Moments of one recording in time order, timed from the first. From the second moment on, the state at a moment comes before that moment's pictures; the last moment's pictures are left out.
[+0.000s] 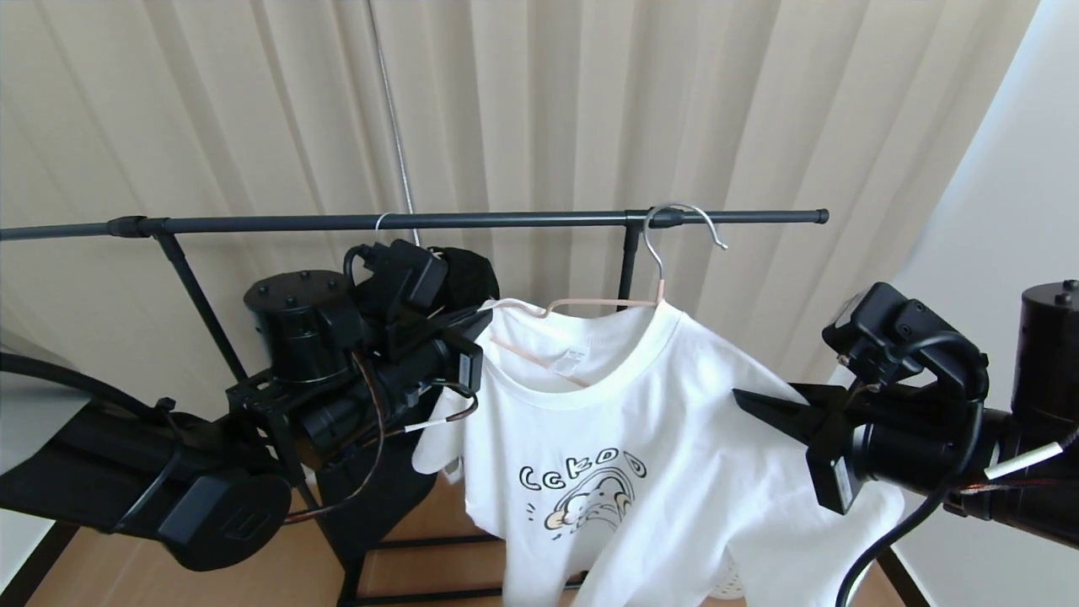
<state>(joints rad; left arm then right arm) -0.52 1.87 -0.76 -1.07 -0.04 0.16 0.57 1.40 -0.61 -0.42 0.01 -0.25</state>
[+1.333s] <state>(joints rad) -0.66 1.74 -0.81 -0.91 -0.02 0.19 0.73 1.84 -0.25 -1.52 -0.22 -0.04</state>
